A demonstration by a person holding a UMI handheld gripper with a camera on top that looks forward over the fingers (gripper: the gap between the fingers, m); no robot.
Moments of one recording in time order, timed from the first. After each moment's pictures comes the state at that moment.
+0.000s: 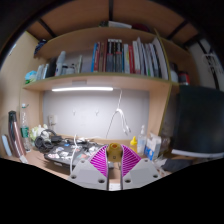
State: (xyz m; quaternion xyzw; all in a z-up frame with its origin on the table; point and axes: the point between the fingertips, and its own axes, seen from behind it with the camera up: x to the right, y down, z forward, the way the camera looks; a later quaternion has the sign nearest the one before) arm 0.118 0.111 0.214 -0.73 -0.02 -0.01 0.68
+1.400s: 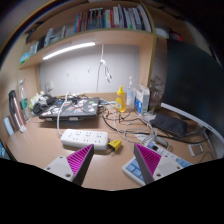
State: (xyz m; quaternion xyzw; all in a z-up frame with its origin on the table) arm 0.210 0.025 0.070 -0.86 -0.01 0.02 0.52
